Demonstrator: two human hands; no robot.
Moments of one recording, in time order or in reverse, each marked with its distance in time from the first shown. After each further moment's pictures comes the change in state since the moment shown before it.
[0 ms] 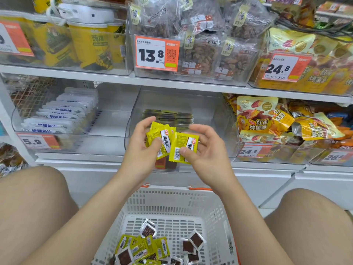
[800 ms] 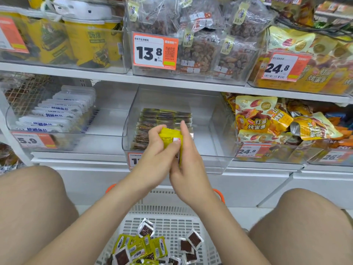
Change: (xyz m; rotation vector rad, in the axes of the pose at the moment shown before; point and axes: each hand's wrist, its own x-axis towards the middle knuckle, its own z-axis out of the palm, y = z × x) left_hand -0.019 0.018 0.025 0.046 -0.170 -0.158; right_hand -0.024 0.005 0.036 -0.419 -0.077 -0.139
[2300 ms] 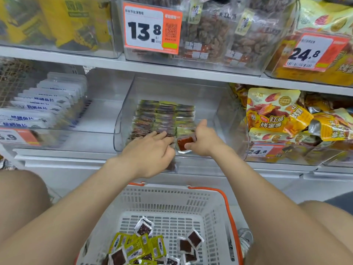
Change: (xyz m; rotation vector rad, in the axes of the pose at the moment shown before) left_hand 0.080 -0.034 -0.029 1.320 -0.409 0.079; right_hand 0.138 0.112 -0.030 -0.643 -0.319 0.401
